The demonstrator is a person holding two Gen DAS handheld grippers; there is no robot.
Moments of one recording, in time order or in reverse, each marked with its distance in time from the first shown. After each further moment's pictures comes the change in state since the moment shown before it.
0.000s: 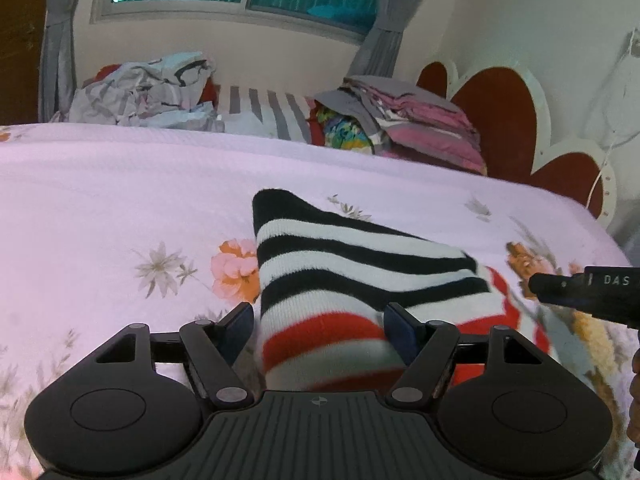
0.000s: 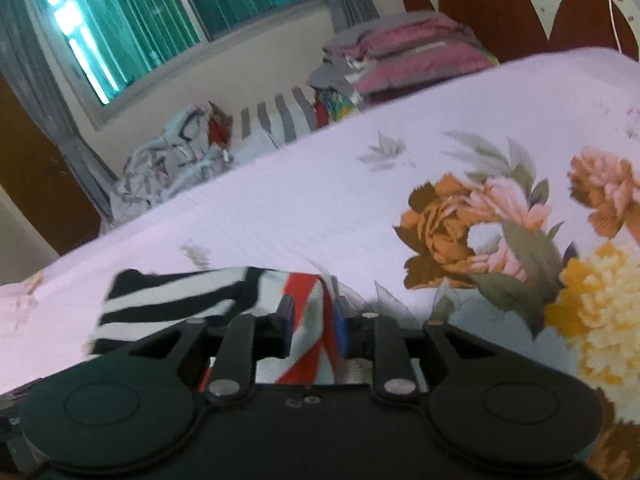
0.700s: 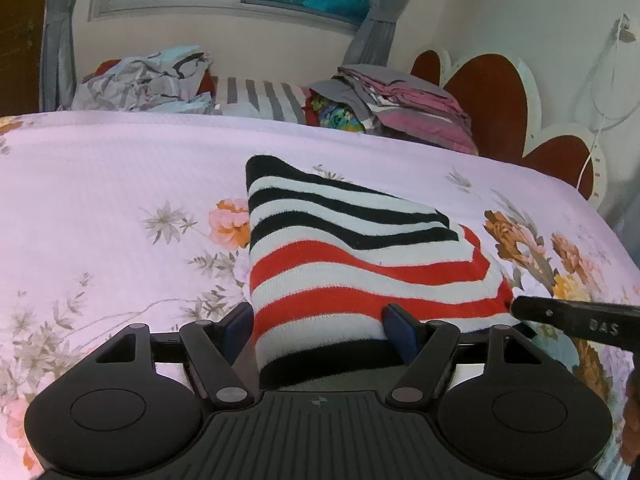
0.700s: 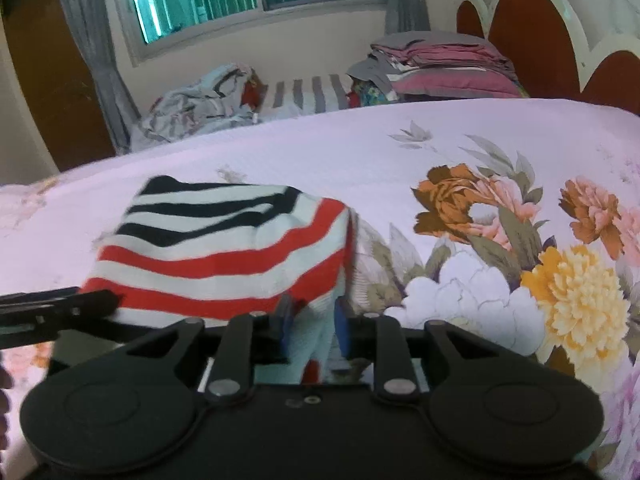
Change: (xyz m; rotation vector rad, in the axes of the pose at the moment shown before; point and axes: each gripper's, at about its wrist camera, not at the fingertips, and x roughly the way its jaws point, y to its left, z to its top) left arm -0.030 -0.014 -0.030 0.016 0.034 0.009; right arm -0.034 0.021 -0.050 -0.217 0.059 -0.011
